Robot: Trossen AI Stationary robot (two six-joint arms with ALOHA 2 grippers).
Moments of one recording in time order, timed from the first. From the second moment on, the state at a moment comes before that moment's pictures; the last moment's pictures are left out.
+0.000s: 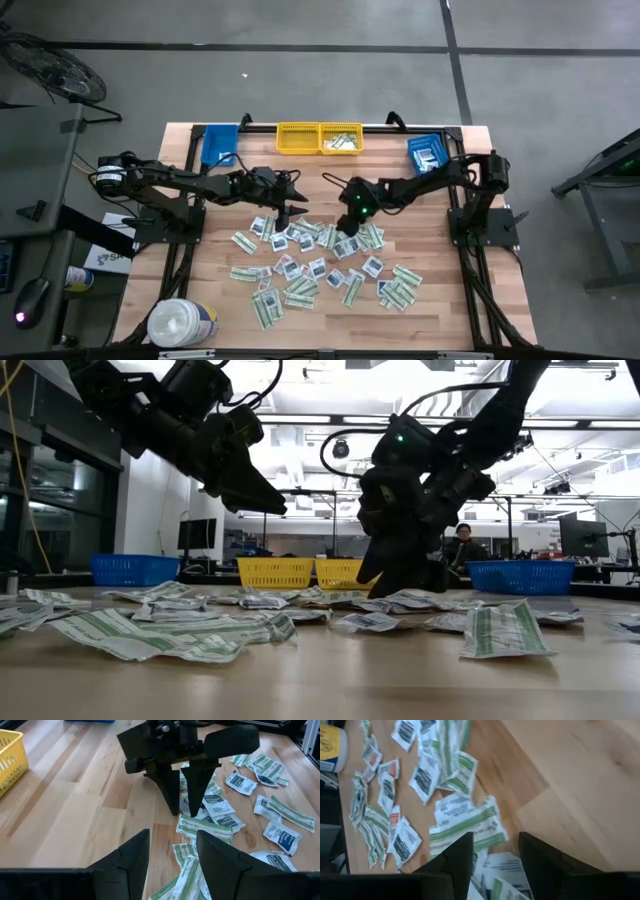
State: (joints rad) left arm 0.14 1.39 0.59 0.34 0.15 -0.06; right arm -0.14 1.82 0.80 0.19 -0.38 0.70
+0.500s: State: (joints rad) left arm 0.14 1.39 0.59 0.34 0.15 -0.06; right arm -0.12 1.82 0.80 0.21 -0.35 0.72
